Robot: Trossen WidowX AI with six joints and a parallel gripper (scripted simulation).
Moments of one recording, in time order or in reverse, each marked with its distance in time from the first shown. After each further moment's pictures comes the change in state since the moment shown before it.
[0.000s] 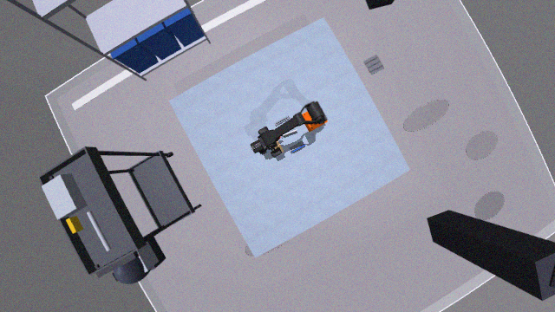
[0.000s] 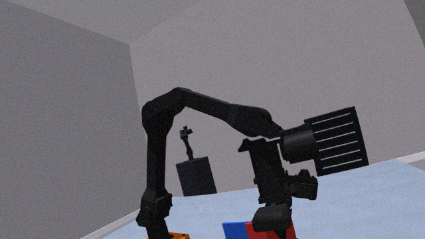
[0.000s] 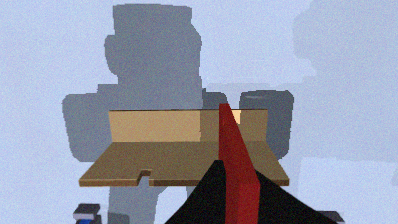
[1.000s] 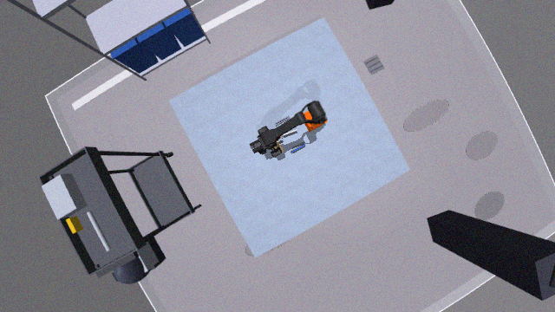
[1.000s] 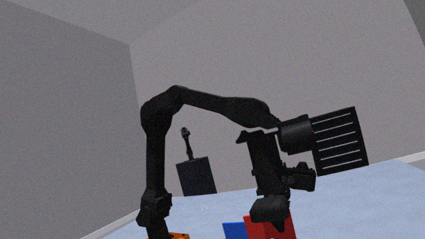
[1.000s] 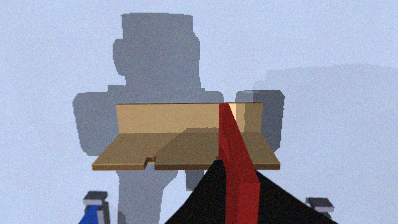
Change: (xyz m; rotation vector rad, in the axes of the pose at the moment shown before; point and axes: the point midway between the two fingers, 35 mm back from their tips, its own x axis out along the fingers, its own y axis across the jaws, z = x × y) arm -0.017 0.000 0.000 0.000 0.002 0.000
